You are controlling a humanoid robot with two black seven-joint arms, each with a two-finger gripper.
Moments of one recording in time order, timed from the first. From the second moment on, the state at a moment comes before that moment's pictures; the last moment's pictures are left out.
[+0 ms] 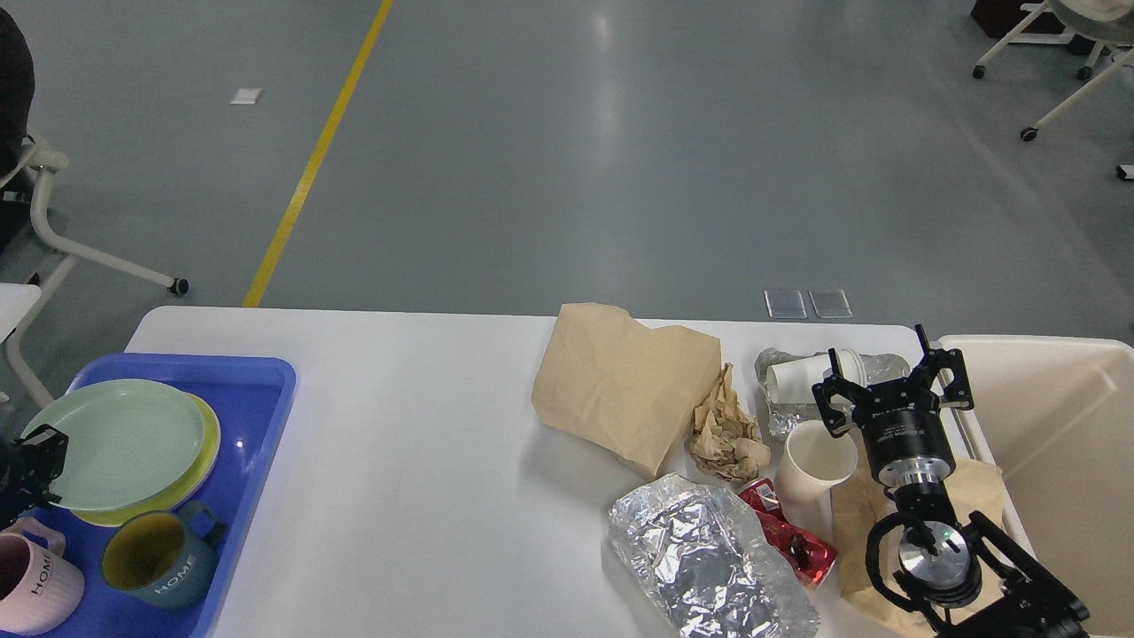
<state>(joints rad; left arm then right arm) -1.17 0.74 0.99 -0.70 -0.37 -0.37 0.29 0.21 -0.17 1.17 0.89 -0.07 0.31 0.43</state>
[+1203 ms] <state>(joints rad) -1.09 0.83 0.31 -0.69 -0.36 -0.32 0.28 0.21 -0.17 1.17 0.89 -0.07 0.31 0.43</state>
